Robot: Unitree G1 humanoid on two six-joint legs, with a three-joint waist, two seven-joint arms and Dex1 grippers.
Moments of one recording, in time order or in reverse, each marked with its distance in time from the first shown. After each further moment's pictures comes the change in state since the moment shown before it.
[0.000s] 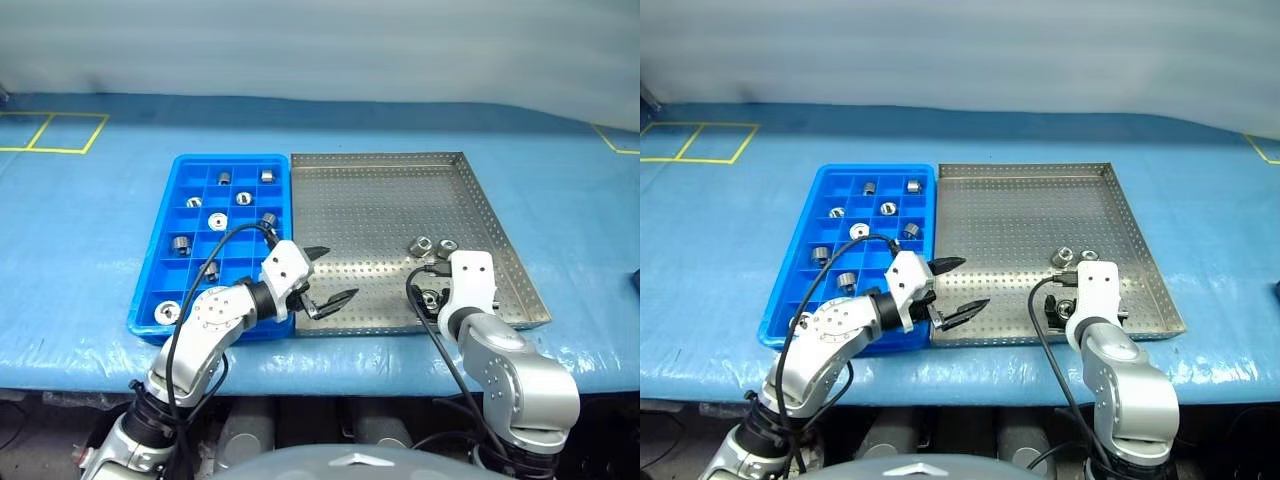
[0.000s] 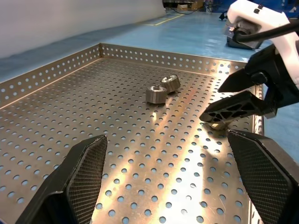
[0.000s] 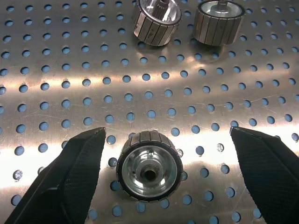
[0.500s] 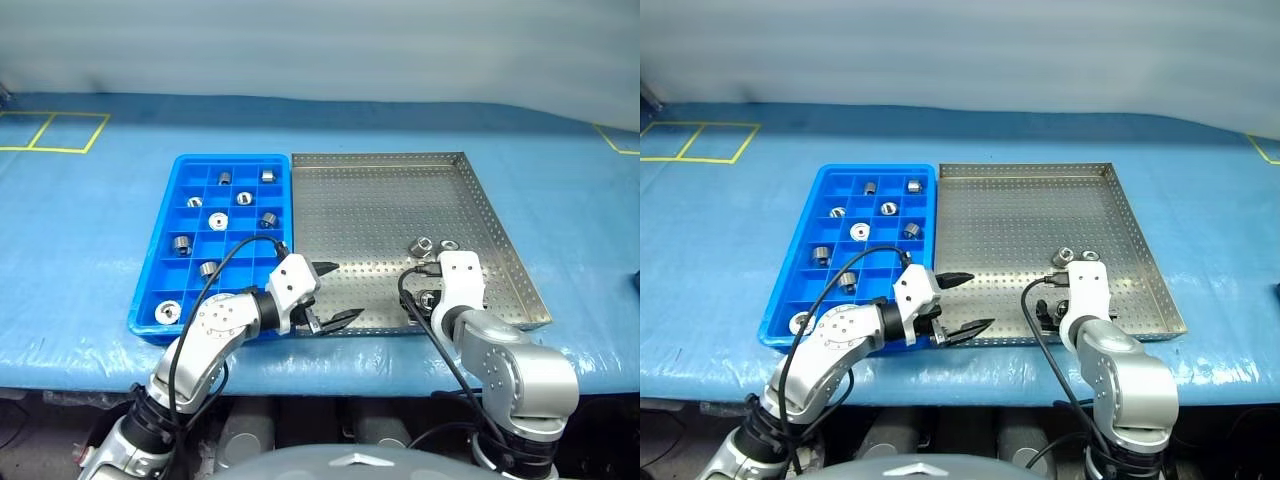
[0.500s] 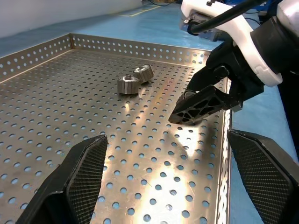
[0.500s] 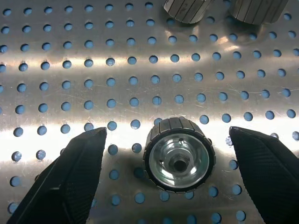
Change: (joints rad) left arm 0.018 0.030 -0.051 0.000 0.000 0.001 -0.040; right arm -0.059 -0.023 0.006 0.022 0.034 0.137 0.049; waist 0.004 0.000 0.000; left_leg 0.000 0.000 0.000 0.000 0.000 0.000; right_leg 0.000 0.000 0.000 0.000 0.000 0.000
